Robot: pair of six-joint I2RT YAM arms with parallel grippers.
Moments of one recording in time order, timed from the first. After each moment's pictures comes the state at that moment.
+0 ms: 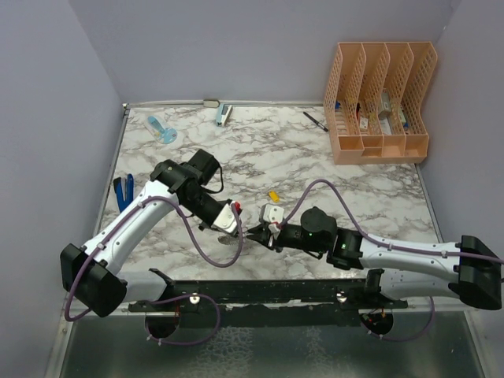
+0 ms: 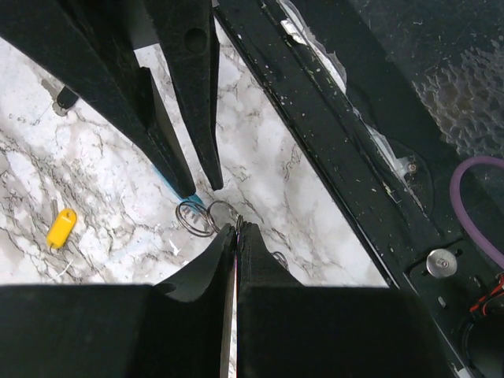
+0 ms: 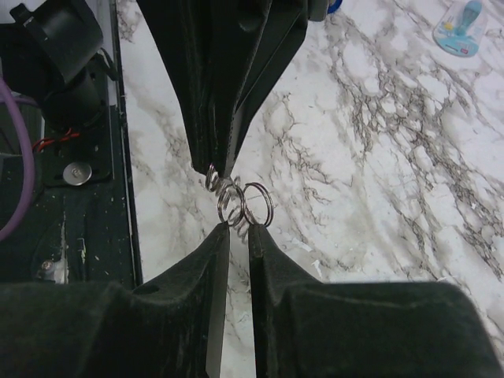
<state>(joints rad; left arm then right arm) -0.57 1.28 1.22 -1.37 0.95 1.53 1.18 1.11 0.59 0.32 -0.11 -0.16</state>
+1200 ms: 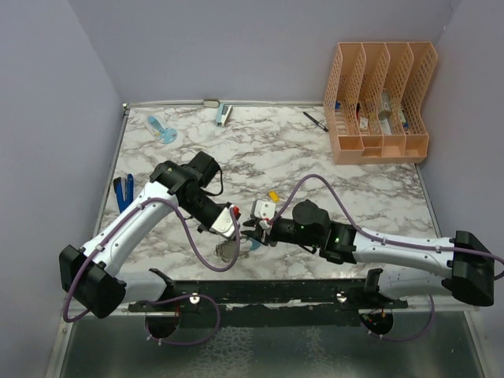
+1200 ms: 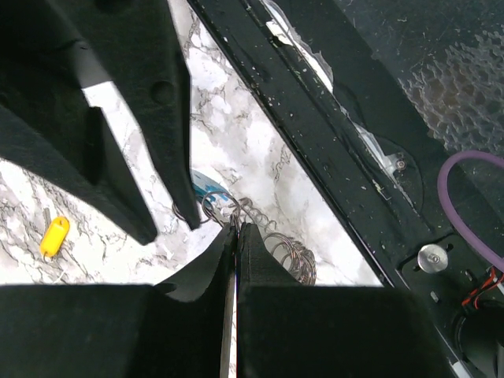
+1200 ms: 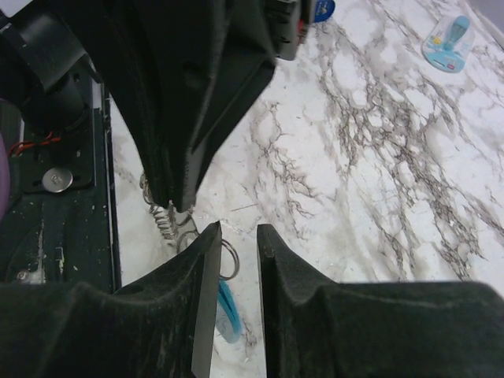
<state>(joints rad) -0.58 1.27 1.22 -1.41 0.95 1.57 1.17 1.19 0.69 0.28 -0.11 -0.23</state>
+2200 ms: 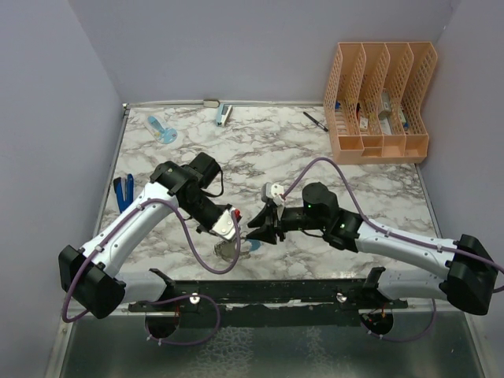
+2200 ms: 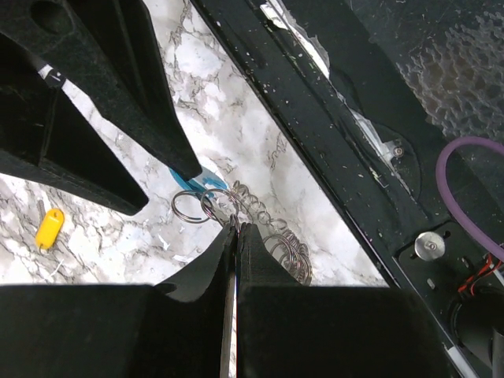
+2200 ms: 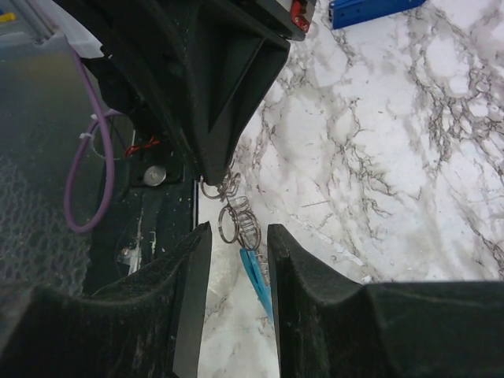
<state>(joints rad) -0.60 1.26 1.22 -1.42 0.91 1.57 0.97 1.17 0.70 0.24 -0.54 -0.03</state>
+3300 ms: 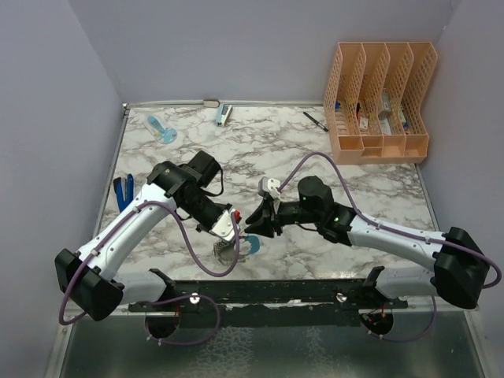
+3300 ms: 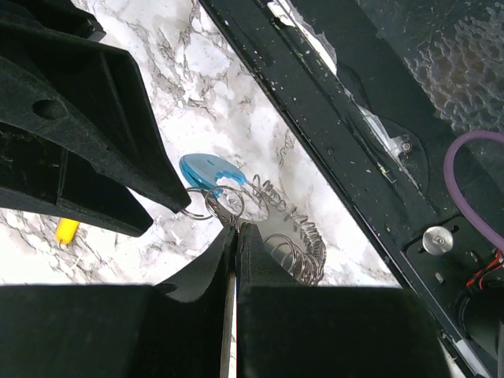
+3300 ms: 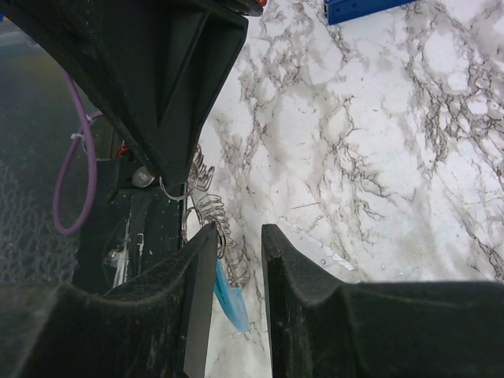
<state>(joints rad) -0.61 1.25 1.25 -1.42 0.88 1.56 0.92 1.25 0.73 0.27 -0.61 -0.03</state>
